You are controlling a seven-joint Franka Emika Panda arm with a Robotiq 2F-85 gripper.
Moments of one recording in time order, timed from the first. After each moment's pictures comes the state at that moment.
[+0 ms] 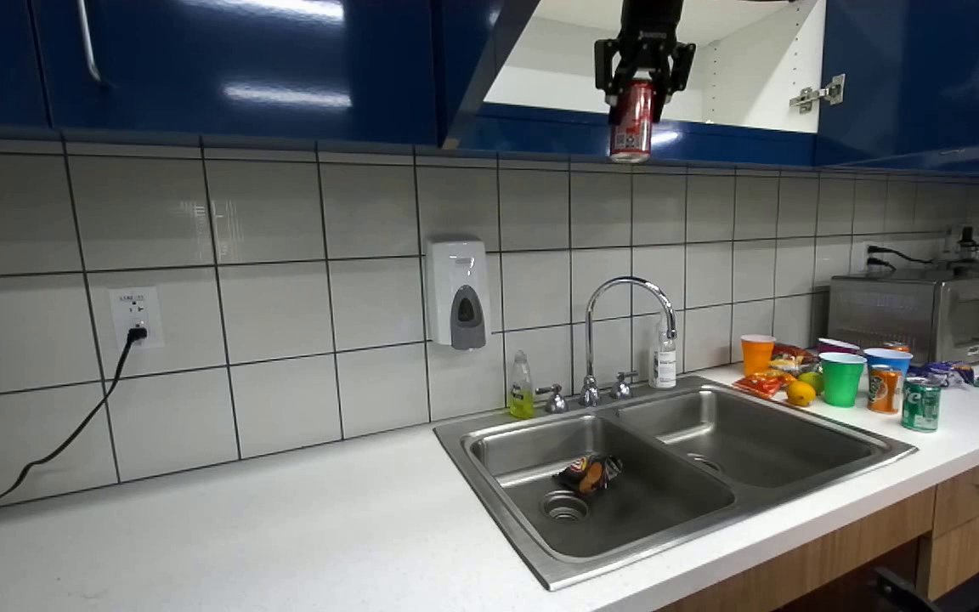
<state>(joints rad) 0.03 -0.42 0.04 -1.86 -0.10 1.78 0.13</state>
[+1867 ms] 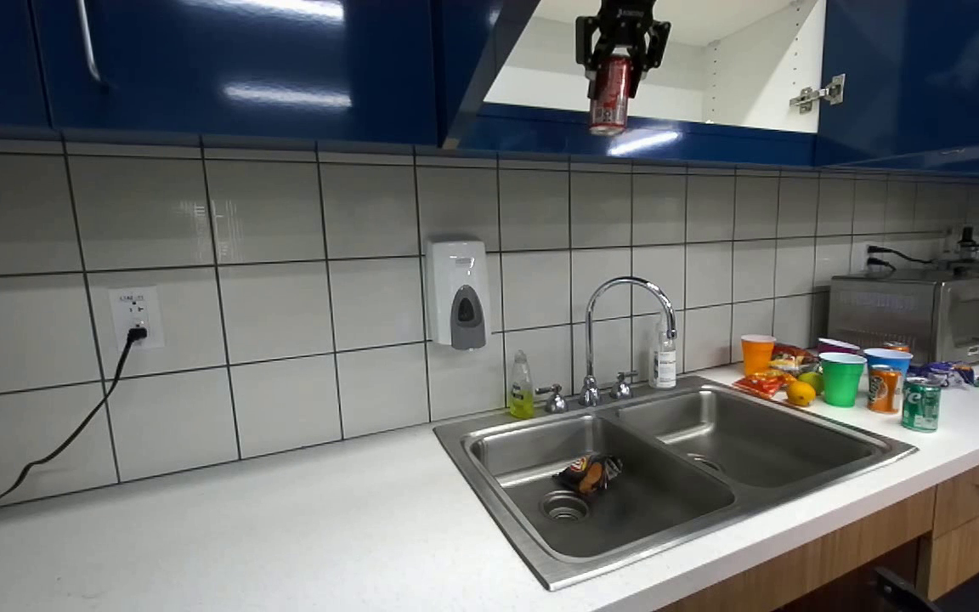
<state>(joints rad) 0.03 -0.29 0.04 -1.63 -0.12 1.78 0.09</state>
